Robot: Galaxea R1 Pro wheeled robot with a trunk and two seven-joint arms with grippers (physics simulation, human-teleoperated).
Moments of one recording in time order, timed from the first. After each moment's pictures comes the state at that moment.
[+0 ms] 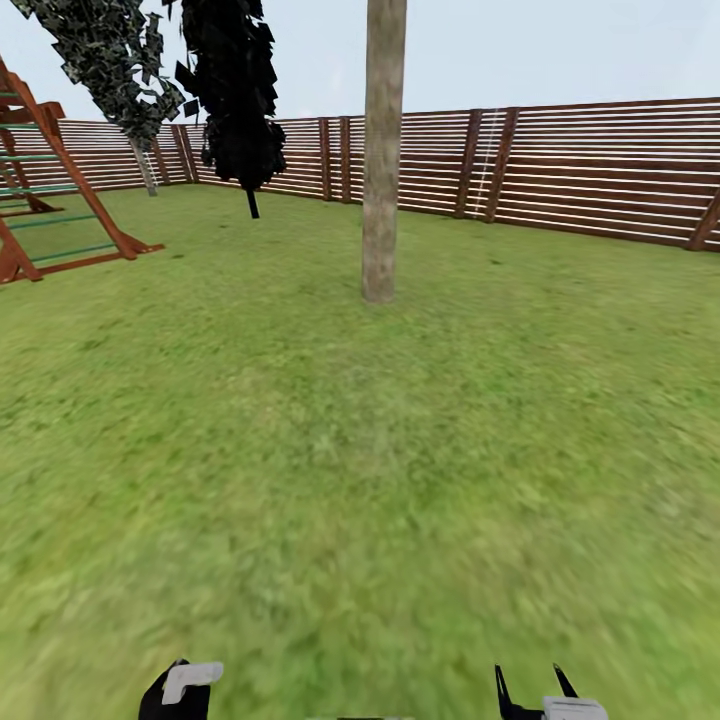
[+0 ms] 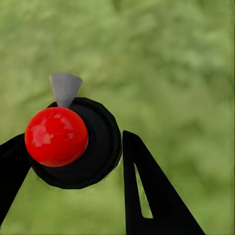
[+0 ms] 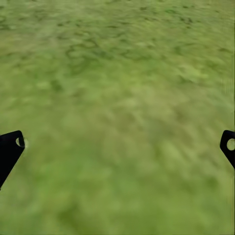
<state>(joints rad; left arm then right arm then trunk) -0.36 0.06 0.15 -0.19 -0.15 -0.46 0.15 -0.26 -0.07 0.13 -0.15 -0.10 -1.03 -0.12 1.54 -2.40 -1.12</state>
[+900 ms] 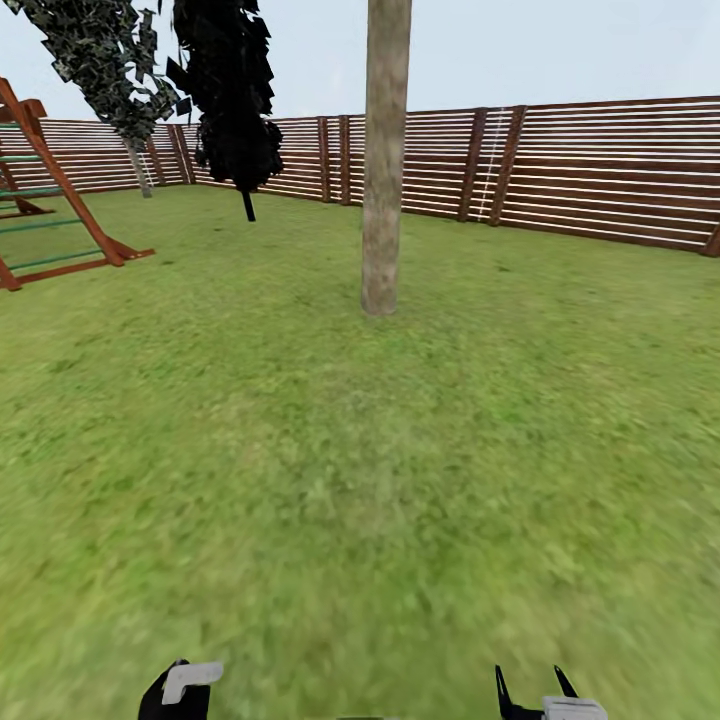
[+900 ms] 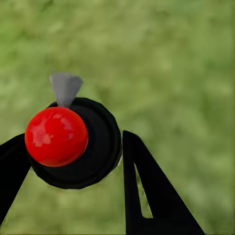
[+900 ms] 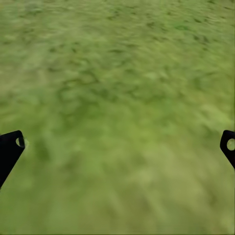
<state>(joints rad) -0.36 0.06 0.15 -0.19 -0.15 -0.46 0.15 -0.26 -0.07 0.13 -0.15 -0.10 -1.03 -0.12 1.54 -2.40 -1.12</state>
